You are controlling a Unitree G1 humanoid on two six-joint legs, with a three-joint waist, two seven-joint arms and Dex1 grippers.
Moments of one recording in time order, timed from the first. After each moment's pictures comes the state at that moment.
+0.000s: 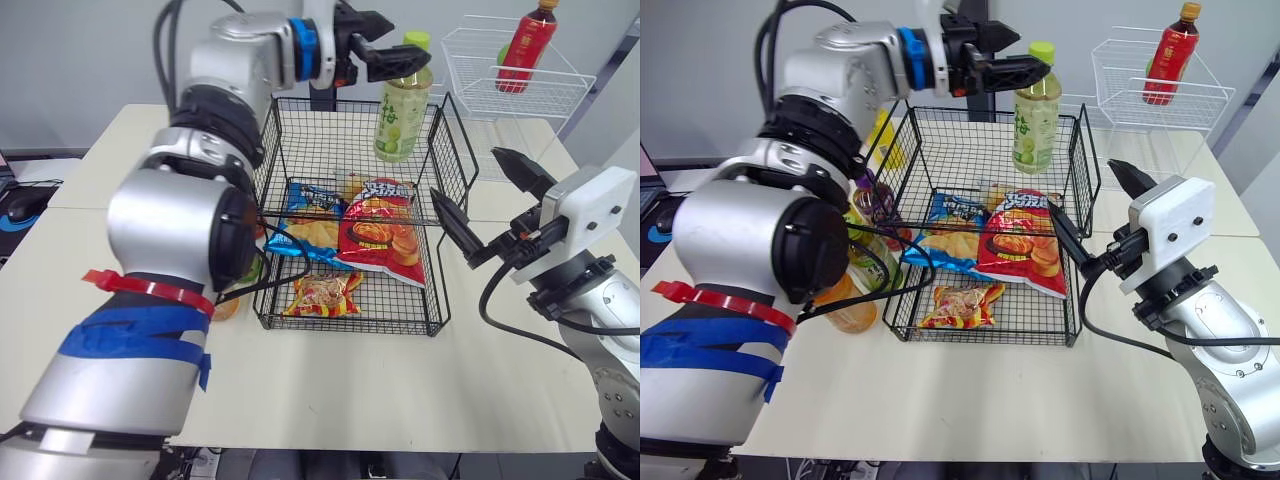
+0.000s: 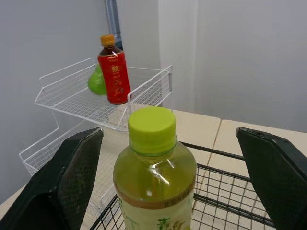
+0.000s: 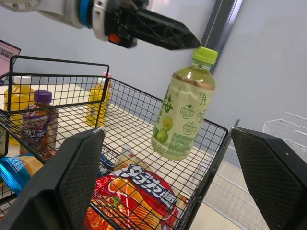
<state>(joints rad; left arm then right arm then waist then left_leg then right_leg) -1.79 0.34 0.07 1.28 -0.11 0.23 -1.16 -0.27 -0.57 -0.20 -0.91 0.53 0.68 0.21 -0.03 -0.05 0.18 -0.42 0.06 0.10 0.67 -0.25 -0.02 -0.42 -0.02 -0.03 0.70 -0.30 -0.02</state>
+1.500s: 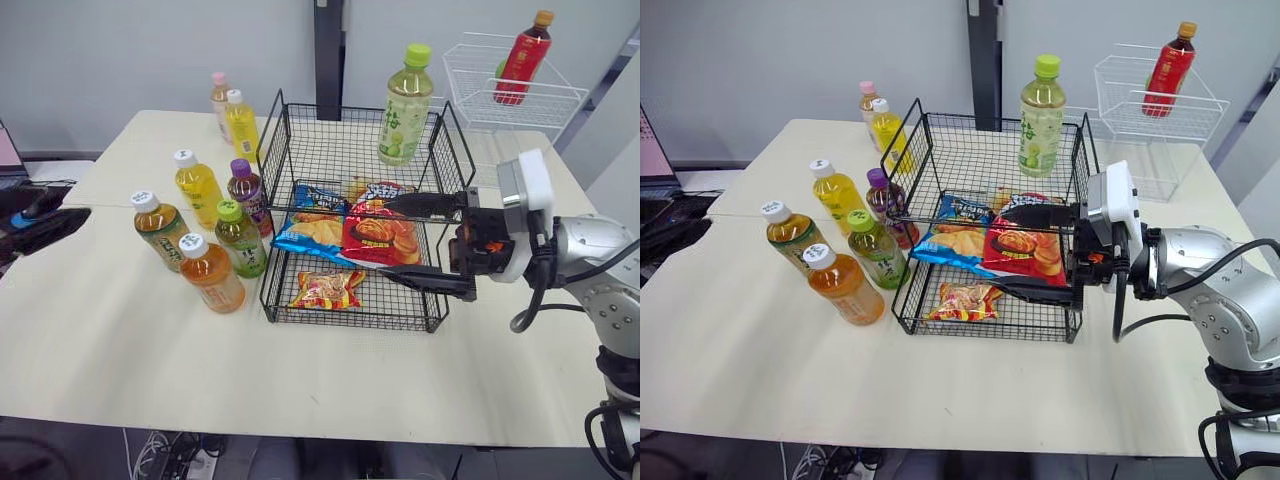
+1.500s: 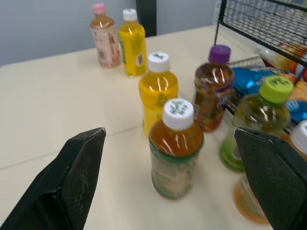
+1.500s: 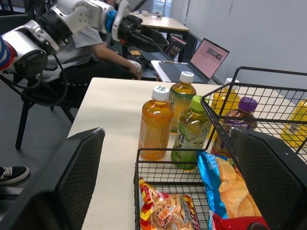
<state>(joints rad) -0.37 1.04 0.69 0.20 -0.39 0.67 -1.13 -0.57 -0.73 -0.05 -0.52 0.85 0.67 0.91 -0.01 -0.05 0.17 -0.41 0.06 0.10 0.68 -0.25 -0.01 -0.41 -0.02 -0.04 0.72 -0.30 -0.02</state>
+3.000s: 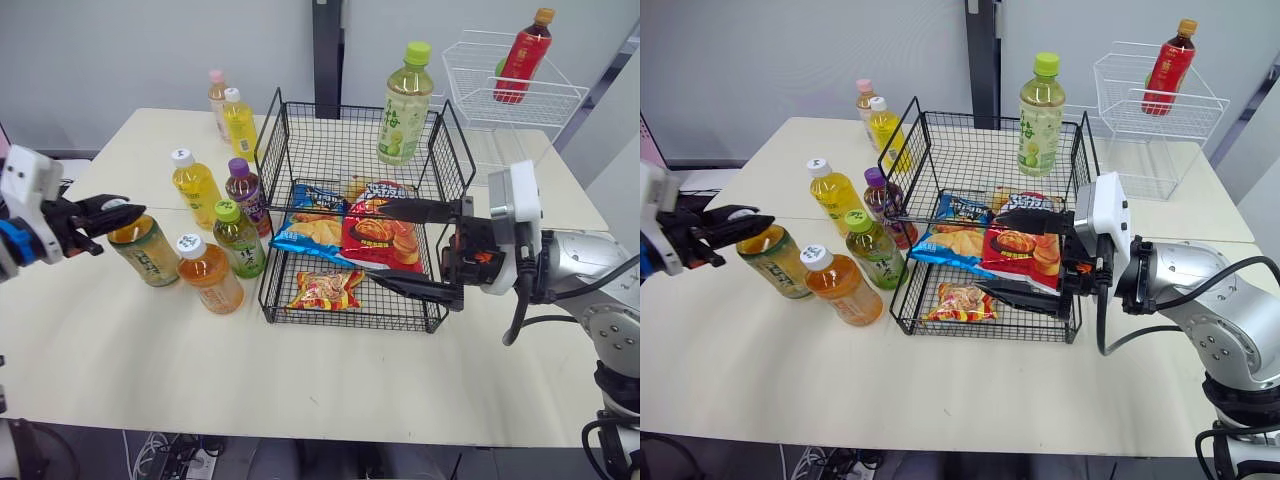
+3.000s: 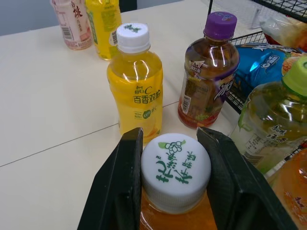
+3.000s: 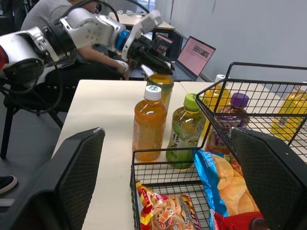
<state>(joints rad) -0.47 1.10 0.43 0.26 -0.47 0.63 -1.05 -0.51 -0.72 -0.06 -0.63 0.88 0.71 0.77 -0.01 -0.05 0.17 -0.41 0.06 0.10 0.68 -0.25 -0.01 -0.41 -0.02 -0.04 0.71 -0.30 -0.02</state>
